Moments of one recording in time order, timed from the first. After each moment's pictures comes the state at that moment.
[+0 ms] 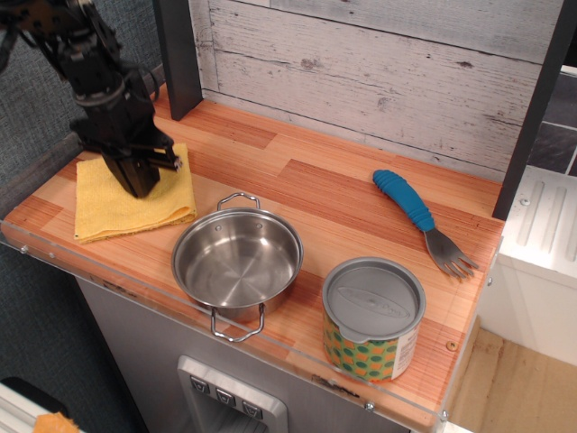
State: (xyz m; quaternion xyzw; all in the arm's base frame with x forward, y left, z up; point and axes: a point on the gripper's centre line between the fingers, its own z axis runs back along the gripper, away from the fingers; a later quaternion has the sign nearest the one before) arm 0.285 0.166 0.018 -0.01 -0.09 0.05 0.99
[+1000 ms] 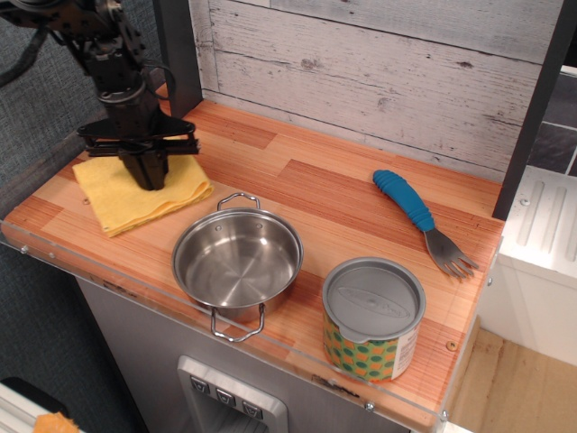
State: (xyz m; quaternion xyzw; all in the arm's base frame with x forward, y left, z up) arm 0.315 0.151 0.011 0.00 -0.11 0.22 0.97
